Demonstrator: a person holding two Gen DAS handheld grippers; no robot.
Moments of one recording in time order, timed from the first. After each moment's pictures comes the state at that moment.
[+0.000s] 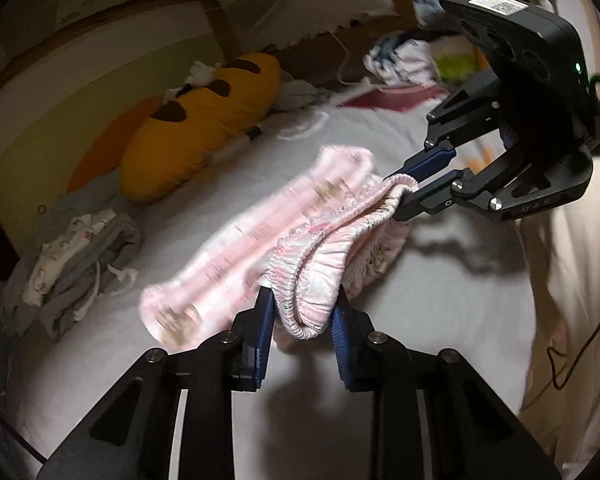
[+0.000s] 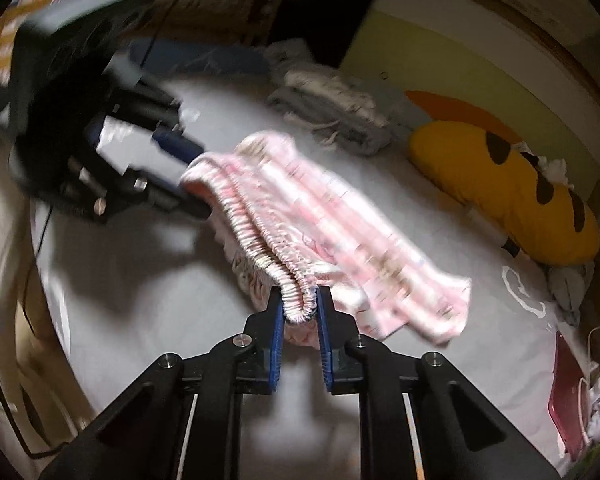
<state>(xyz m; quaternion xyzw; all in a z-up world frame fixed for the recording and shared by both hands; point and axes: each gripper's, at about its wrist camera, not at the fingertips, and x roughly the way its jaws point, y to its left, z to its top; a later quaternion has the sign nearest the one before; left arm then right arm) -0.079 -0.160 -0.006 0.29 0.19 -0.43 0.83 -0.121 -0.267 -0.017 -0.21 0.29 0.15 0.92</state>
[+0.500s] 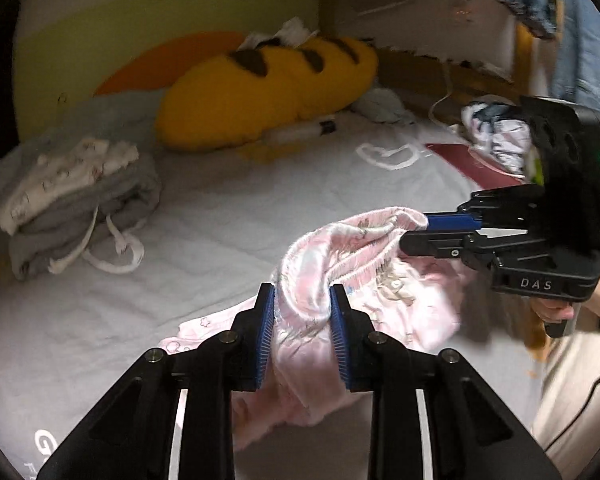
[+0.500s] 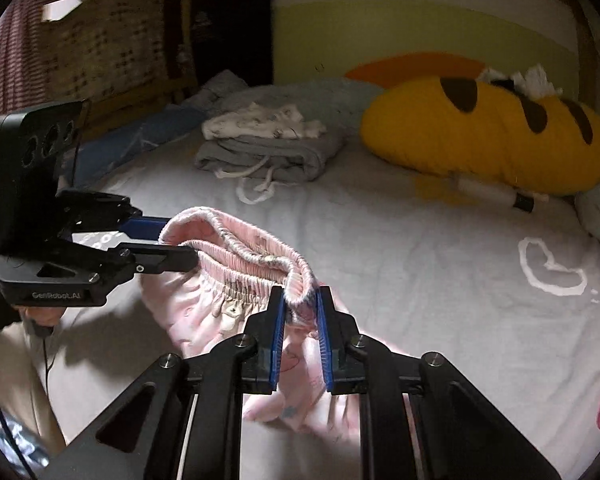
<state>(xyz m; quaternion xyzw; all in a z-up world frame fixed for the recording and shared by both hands) 0.052 -0.191 0.015 0.12 0.33 -0.37 0.86 0.013 -0.329 0.006 -0.03 0.33 0.12 0.94</state>
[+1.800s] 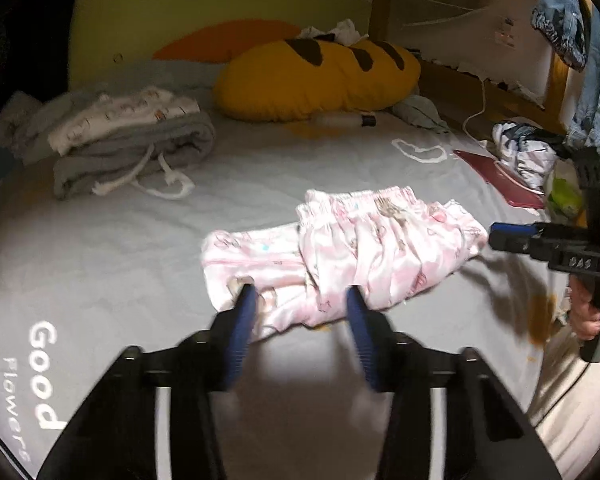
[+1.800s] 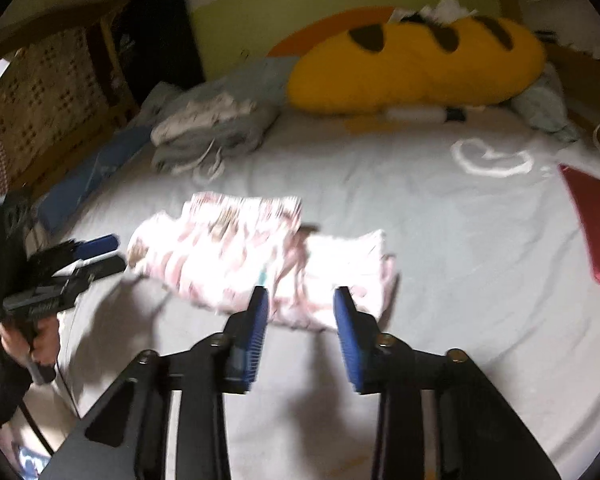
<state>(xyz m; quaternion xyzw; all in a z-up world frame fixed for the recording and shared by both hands) 0.008 -0.133 -0.003 0.06 0.35 -0.32 0.88 -0.070 -0.370 -0.005 0.08 0.37 0.06 0.92</state>
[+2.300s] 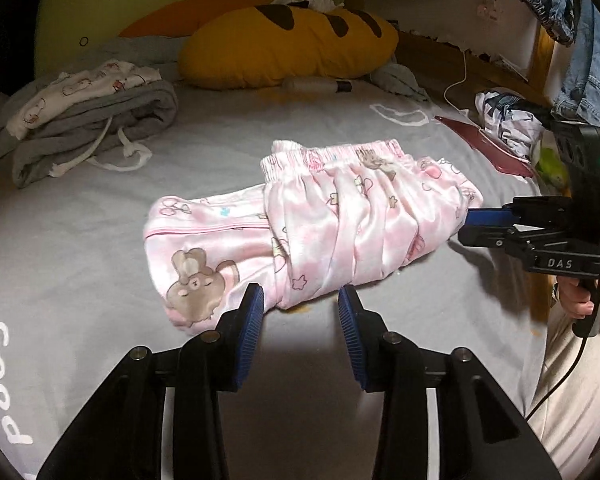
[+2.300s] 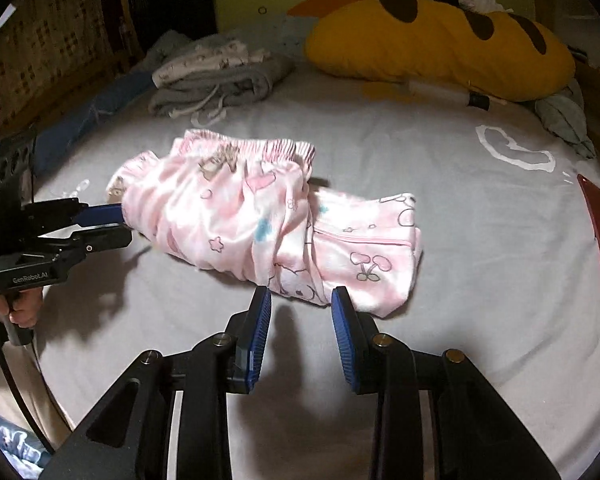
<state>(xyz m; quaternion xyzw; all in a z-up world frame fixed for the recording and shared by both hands) 0.015 -0.156 -0.036 0.09 0.38 -0.36 0.85 -0.047 -0.346 -0.038 0.00 0.42 0.05 0.90</state>
